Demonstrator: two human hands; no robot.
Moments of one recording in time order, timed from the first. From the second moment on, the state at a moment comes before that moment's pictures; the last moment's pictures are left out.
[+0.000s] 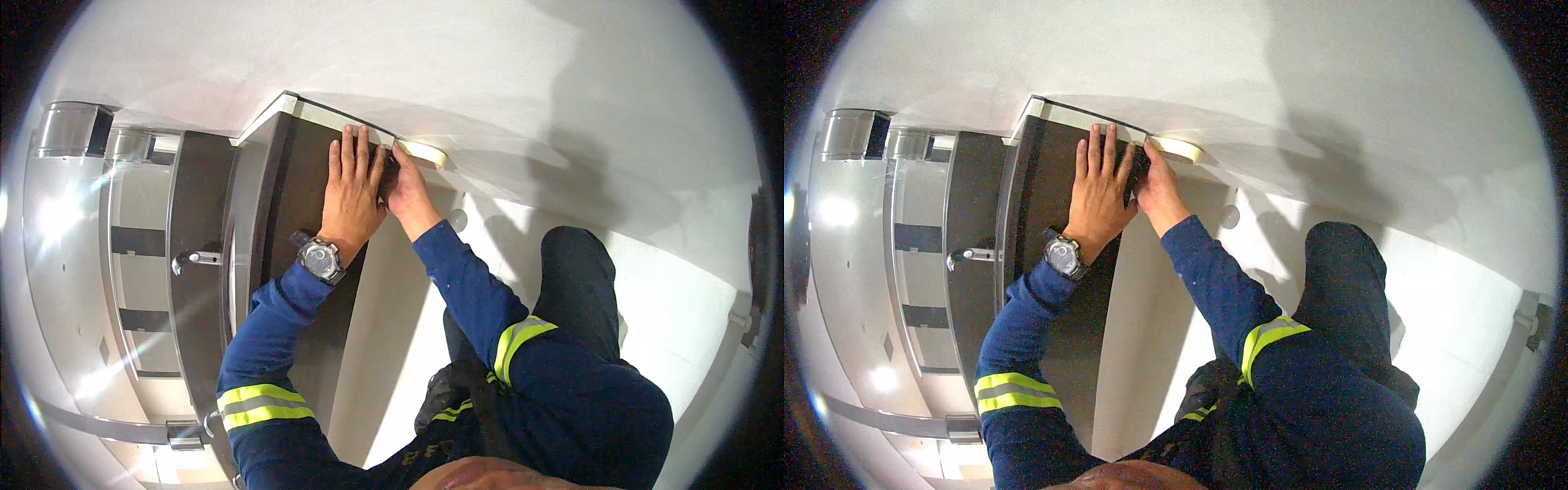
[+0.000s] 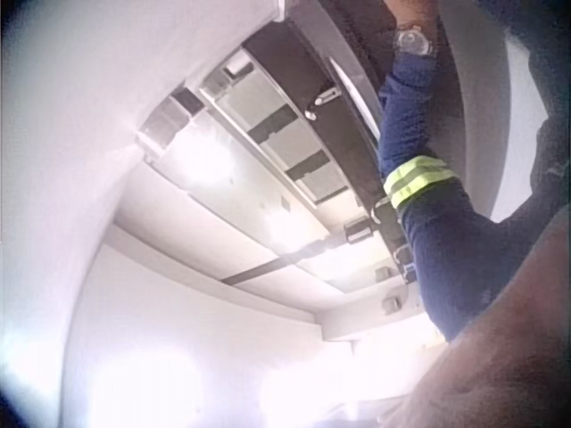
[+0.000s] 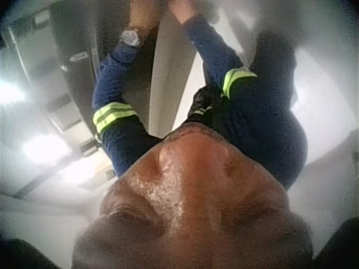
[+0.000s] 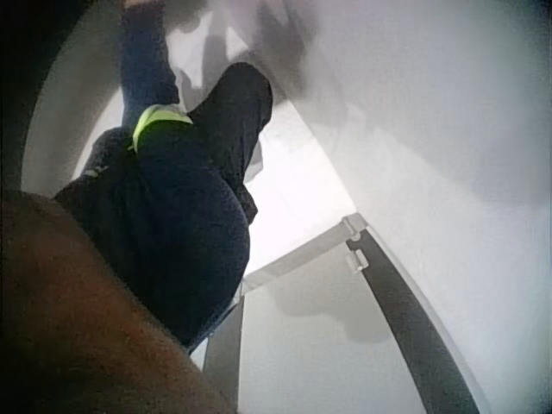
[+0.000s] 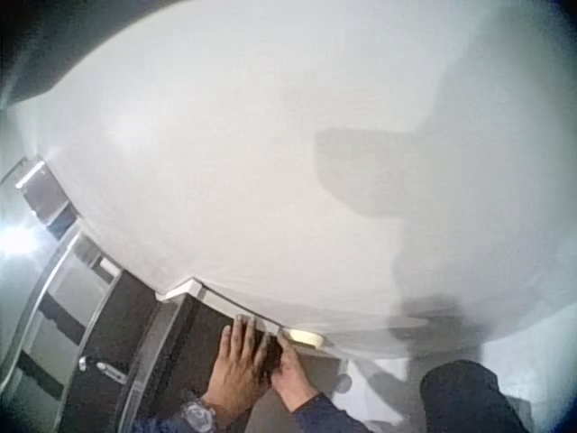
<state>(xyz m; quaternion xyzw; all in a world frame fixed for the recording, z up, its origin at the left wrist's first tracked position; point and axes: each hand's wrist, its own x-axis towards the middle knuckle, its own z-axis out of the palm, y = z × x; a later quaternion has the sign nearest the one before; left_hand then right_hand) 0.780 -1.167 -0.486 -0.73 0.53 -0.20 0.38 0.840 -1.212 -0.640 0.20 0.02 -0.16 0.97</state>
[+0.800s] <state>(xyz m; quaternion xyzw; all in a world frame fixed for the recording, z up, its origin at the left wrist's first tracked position) 0.784 -1.180 -0.518 -0.64 0.44 -0.32 0.55 0.724 -1.257 -0.646 -0.68 0.17 -0.51 0.50</state>
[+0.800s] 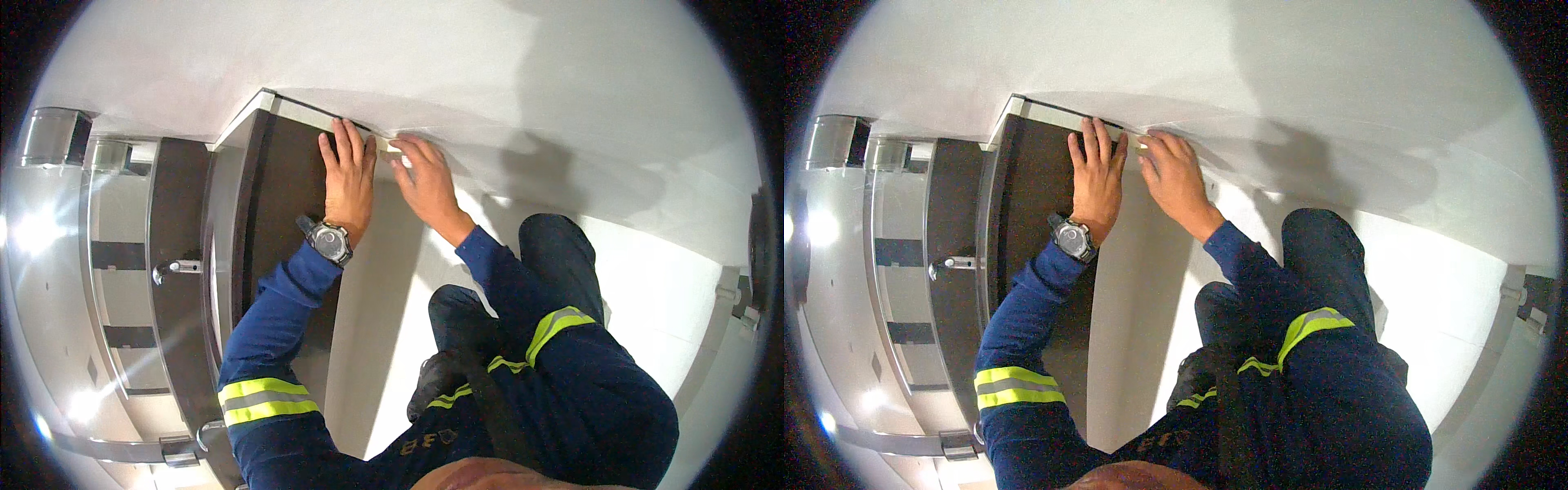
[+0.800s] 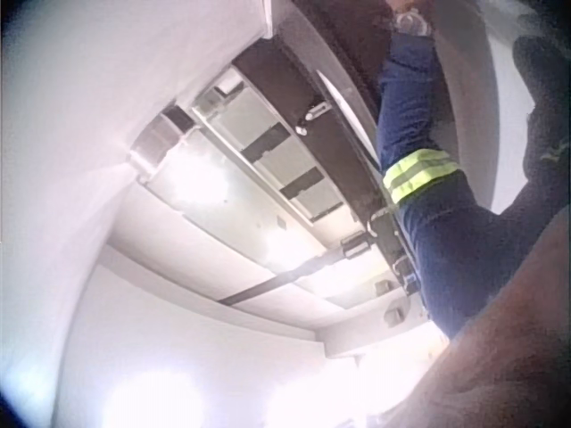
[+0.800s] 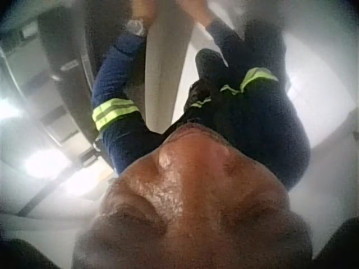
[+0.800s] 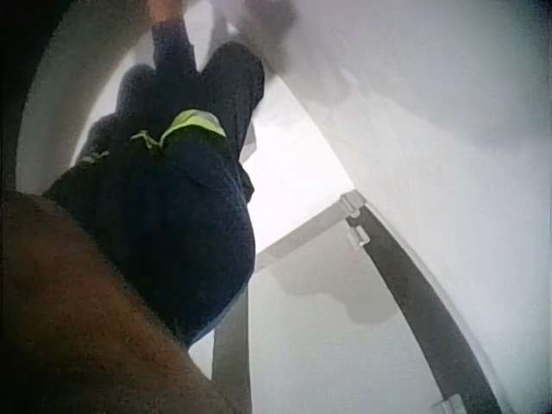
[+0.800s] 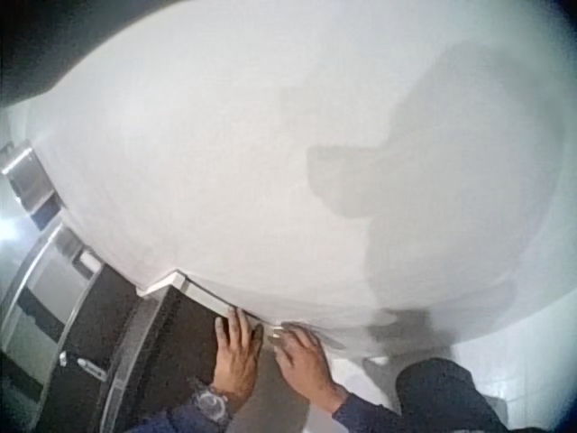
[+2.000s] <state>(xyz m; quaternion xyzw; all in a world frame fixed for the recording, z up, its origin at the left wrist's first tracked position) 0.785 -1.187 -0.519 -0.66 0.45 -0.30 0.52 0.763 -1.241 -0.653 -0.52 0.22 -0.41 0.71</state>
